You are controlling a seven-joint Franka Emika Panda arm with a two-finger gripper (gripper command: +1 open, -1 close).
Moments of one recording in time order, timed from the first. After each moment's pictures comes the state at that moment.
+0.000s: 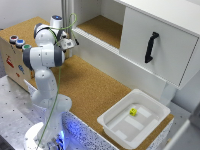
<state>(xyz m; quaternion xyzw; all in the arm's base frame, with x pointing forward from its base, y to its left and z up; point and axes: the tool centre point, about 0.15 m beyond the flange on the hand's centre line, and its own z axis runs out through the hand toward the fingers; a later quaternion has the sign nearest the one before) 0.349 0.371 0.321 -0.76 -0.64 -0.05 0.06</state>
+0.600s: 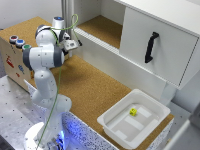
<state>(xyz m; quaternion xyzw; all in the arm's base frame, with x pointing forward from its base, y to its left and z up) 0.354 0.325 0.309 -0.77 -0.64 -0.01 0.03</state>
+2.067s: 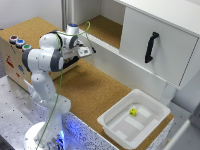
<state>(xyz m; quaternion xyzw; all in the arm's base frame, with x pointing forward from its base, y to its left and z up) 0.388 0.208 0.291 -0.77 -0.64 0.01 0.01</state>
